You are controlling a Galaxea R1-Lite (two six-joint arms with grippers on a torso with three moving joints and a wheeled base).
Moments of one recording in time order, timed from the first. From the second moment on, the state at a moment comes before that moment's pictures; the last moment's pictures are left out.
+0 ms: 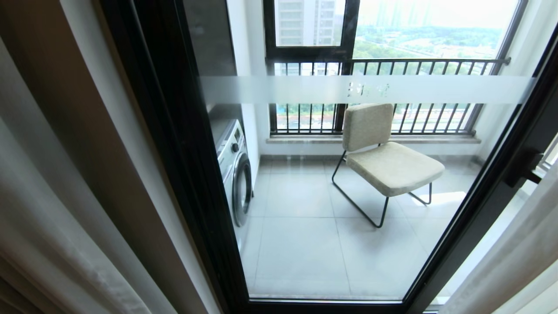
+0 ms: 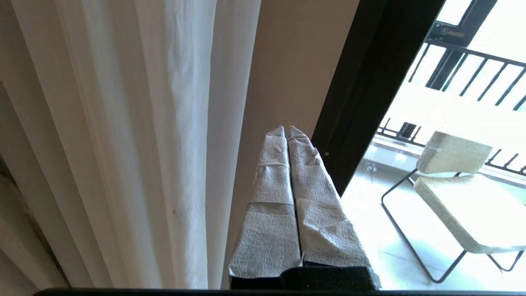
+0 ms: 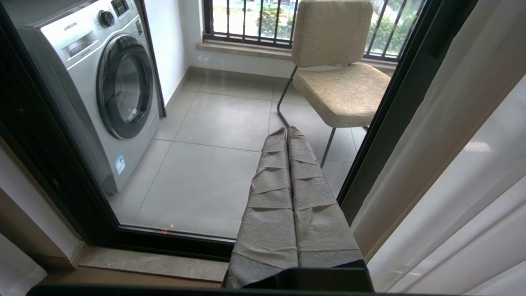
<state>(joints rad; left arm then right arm) 0.79 0.94 -0.98 -0.03 -0.57 -0.24 0.00 0.00 0.00 0.00 0.04 -0.09</state>
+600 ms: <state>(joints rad) 0.56 0.86 -0.84 -0.01 -0.56 -0.23 0.00 0.00 0.00 0.00 0.04 -0.09</state>
